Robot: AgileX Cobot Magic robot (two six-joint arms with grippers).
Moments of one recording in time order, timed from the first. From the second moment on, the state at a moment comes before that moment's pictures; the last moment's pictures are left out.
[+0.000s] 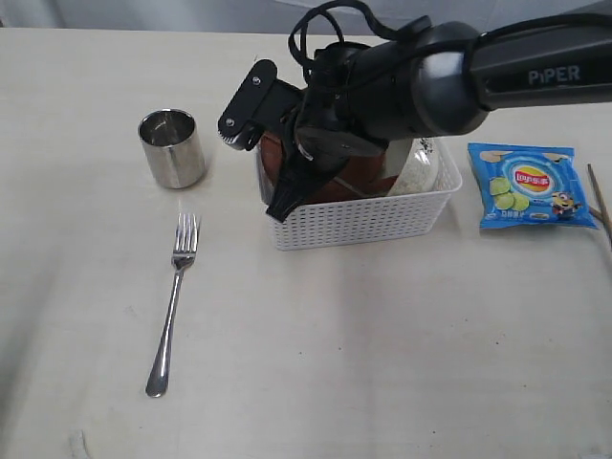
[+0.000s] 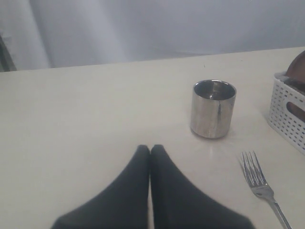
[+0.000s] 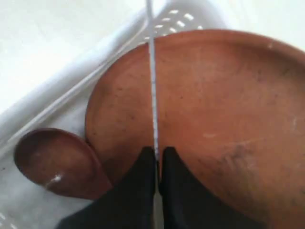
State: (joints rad) left arm -0.15 0.00 0.00 0.01 0.33 0.02; right arm 0.81 1.97 -1.22 -0.71 0.50 0.29
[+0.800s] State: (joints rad) left arm -0.15 0.00 0.00 0.01 0.33 0.02; right arm 0.81 1.67 -1.52 -0.33 0.85 0.32
